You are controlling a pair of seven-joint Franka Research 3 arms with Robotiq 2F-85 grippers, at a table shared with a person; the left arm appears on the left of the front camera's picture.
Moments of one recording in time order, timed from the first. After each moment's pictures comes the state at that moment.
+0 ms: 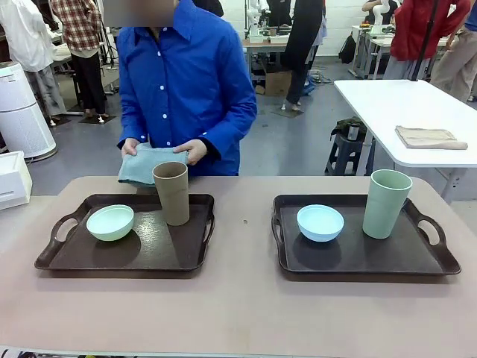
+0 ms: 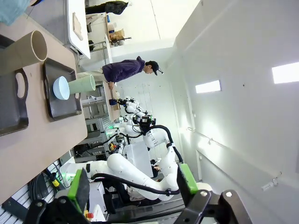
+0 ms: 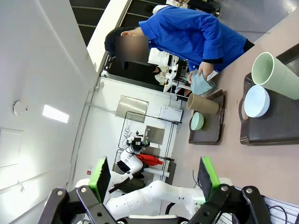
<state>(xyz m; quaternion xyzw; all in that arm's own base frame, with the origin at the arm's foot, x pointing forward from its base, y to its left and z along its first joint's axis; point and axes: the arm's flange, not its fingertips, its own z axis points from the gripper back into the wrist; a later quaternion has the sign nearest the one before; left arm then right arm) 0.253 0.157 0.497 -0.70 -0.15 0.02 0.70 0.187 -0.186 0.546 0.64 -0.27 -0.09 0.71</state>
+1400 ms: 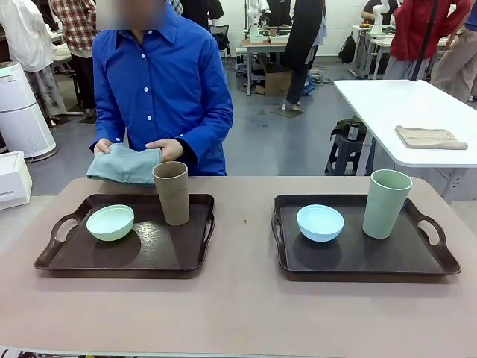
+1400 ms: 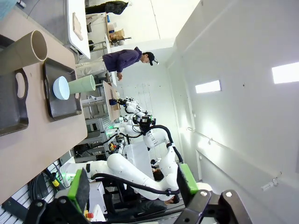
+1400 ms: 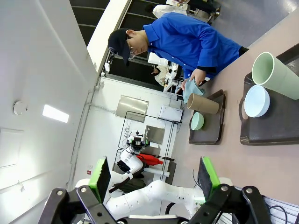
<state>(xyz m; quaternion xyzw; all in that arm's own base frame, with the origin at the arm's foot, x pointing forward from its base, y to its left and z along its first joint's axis) 0.253 0.157 0.497 -0.70 -0.15 0.02 0.70 0.187 -0.186 0.546 0.64 -0.27 -0.09 0.71</state>
